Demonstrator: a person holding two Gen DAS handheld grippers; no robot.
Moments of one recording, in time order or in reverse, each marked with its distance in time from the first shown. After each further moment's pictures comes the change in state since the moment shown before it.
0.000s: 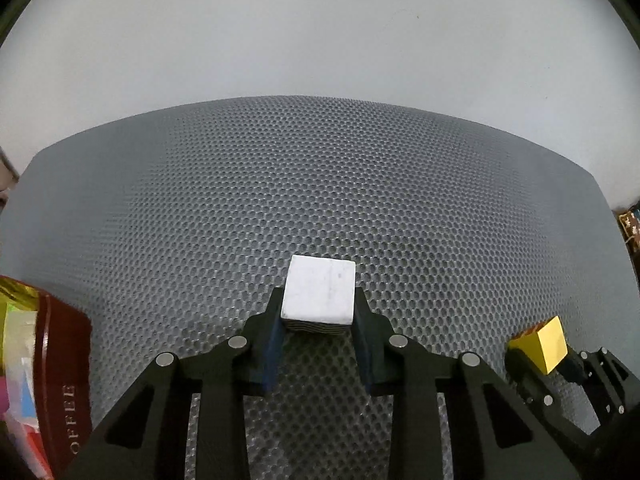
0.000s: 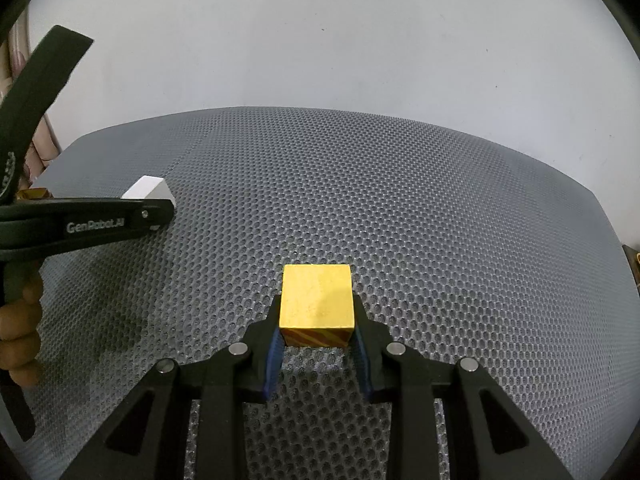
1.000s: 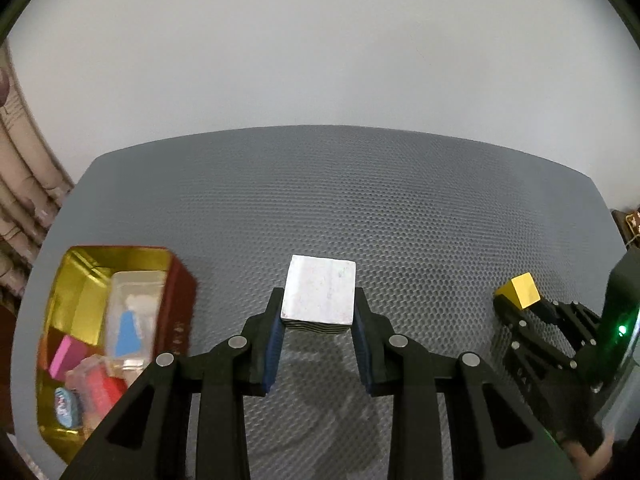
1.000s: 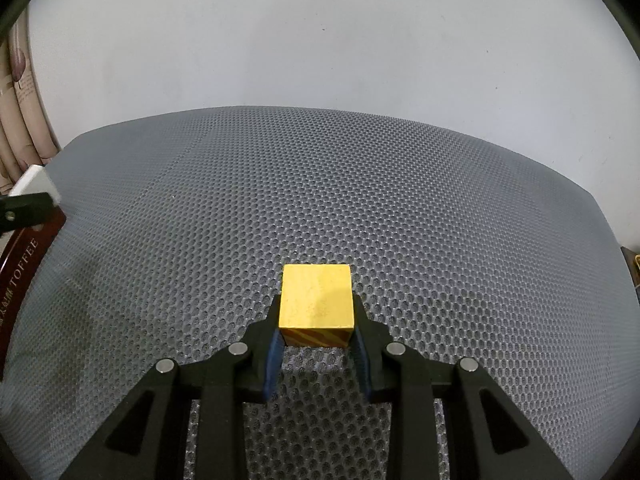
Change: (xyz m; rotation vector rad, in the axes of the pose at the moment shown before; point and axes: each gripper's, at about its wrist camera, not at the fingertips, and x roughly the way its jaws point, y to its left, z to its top) left arm -0.106 0.002 -0.021 -0.007 -0.052 0.091; right arm -0.020 0.003 -0.011 -0.002 -0.001 -0.003
